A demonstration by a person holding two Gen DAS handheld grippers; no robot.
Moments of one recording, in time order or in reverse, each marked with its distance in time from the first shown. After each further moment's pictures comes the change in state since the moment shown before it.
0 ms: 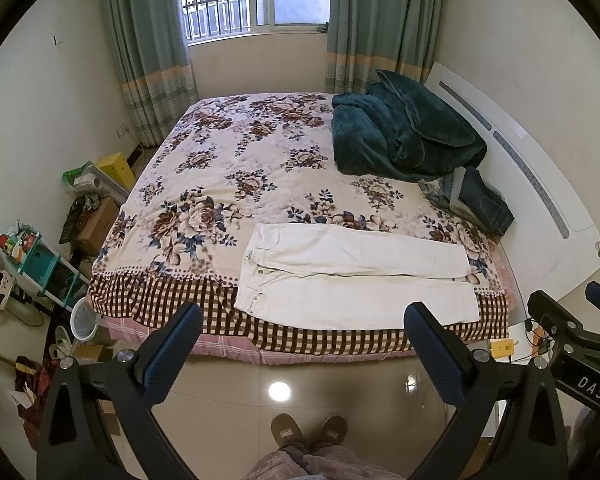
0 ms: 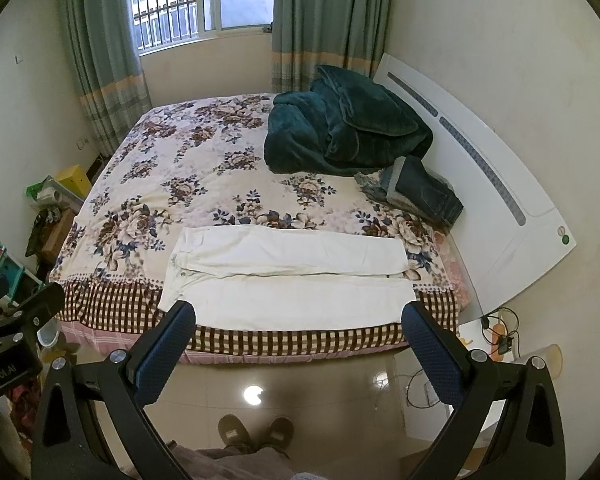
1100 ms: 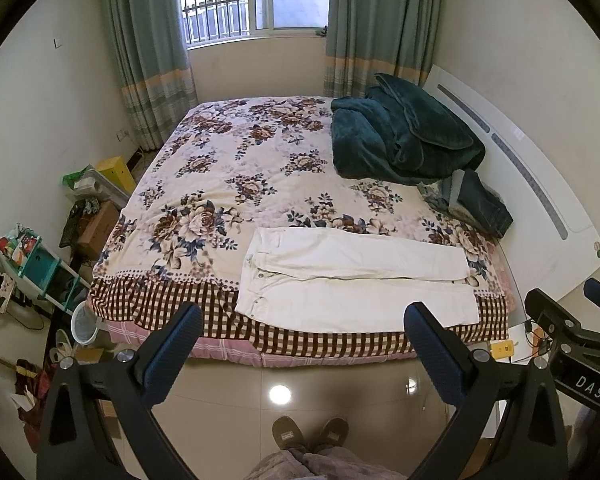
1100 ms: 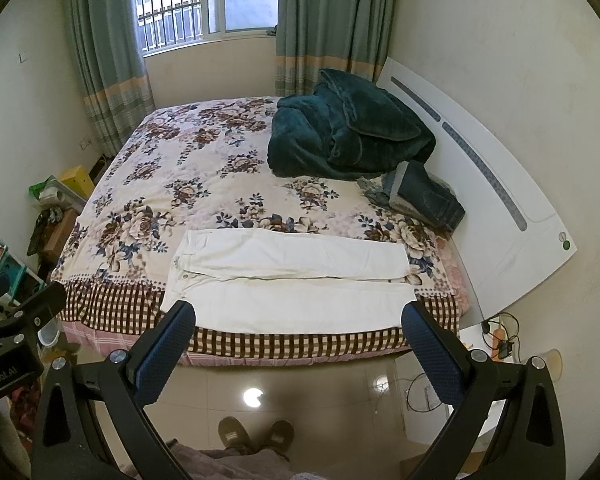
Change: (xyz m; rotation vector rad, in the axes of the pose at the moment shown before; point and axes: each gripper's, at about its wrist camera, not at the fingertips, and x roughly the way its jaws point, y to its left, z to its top) left arm -0.006 0.001 0.006 -0.006 -0.013 0.000; right arm -0.008 0.003 0.002 -0.006 -0.017 0.007
